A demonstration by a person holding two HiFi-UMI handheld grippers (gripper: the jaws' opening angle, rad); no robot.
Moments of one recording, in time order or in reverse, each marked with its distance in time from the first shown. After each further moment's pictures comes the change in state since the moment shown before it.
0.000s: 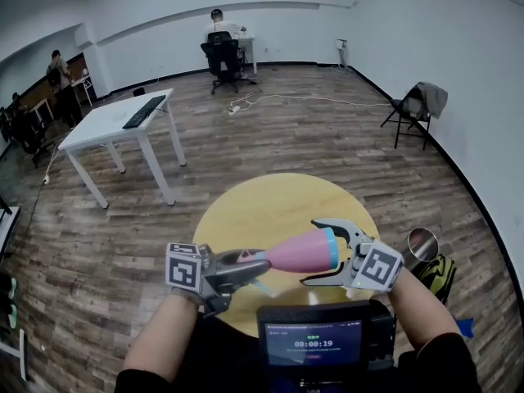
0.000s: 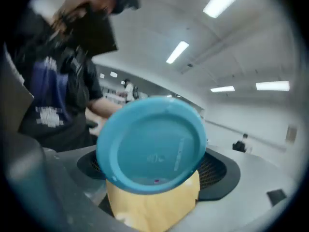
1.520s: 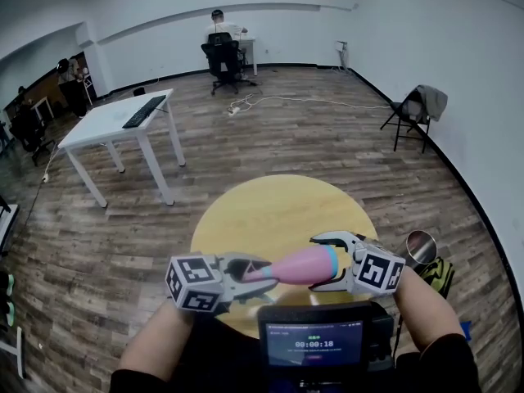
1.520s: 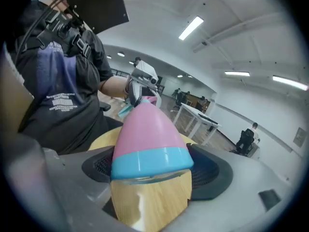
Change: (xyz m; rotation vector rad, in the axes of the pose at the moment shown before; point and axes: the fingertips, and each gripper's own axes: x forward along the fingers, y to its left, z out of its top) left arm 0.013 -0.002 -0.040 0.466 0.329 0.225; right arm -0.003 0.025 -0.039 -0.036 0.218 0.106
